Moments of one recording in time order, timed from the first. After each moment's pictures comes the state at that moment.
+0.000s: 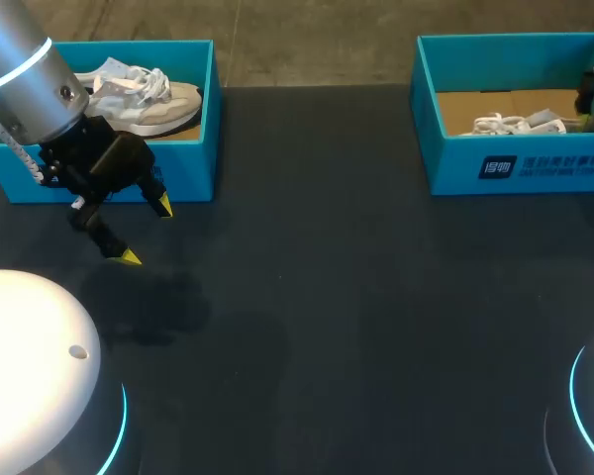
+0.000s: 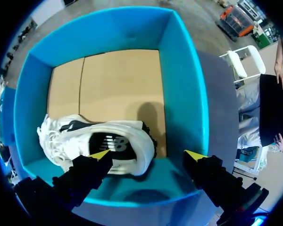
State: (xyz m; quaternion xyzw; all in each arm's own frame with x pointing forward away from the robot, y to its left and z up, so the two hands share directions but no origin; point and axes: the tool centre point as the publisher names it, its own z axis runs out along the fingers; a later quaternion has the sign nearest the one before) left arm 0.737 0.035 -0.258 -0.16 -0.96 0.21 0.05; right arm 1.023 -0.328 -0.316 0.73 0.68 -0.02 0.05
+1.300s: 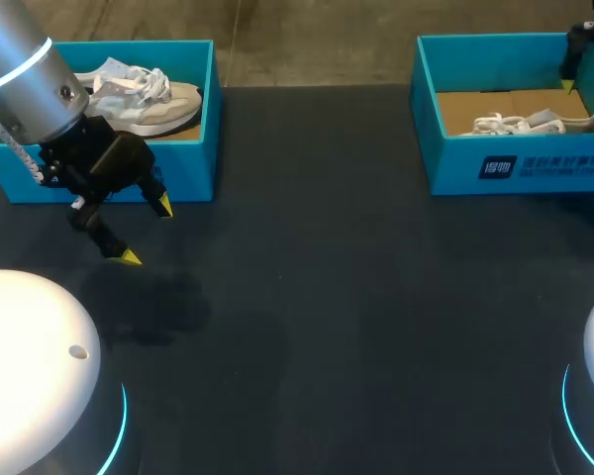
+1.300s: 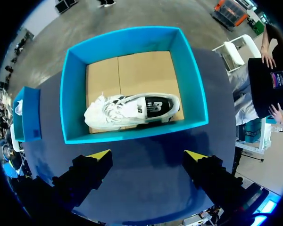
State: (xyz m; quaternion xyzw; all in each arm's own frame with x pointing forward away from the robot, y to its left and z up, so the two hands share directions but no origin) left arm 0.737 0.035 -0.258 -0.16 -0.96 0.21 0.05; right arm 0.954 -0.240 -0.205 0.76 0.65 -0.01 0.02
